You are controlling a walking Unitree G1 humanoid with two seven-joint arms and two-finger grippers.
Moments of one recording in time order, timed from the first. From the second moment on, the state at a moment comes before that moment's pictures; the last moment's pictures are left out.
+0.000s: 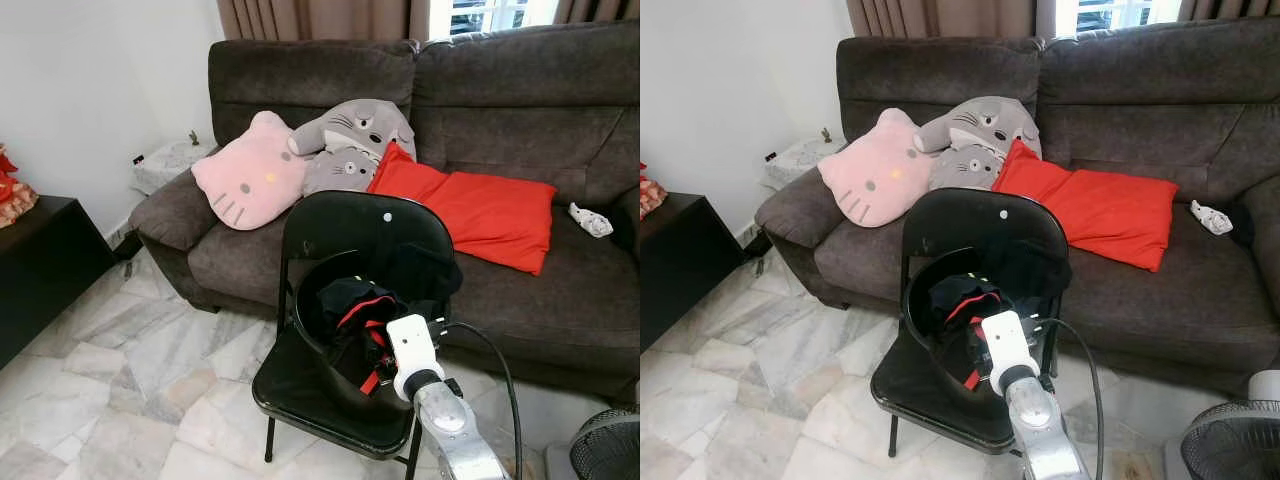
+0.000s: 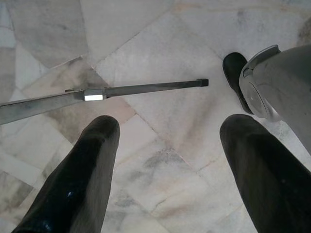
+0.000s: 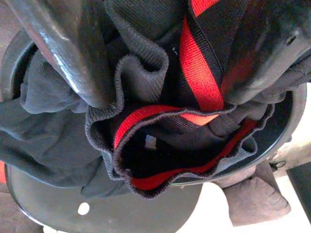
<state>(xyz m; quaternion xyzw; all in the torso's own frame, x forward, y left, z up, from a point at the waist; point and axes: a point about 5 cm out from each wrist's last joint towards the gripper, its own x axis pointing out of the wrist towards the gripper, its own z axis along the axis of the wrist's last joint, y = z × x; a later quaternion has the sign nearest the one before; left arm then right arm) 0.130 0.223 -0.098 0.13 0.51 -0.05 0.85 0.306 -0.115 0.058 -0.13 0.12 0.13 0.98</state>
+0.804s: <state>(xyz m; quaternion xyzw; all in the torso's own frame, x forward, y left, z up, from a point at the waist) 0.130 0.222 -0.098 0.13 0.51 -0.05 0.85 0.308 -0.137 0.055 -0.05 0.14 0.02 0.99</state>
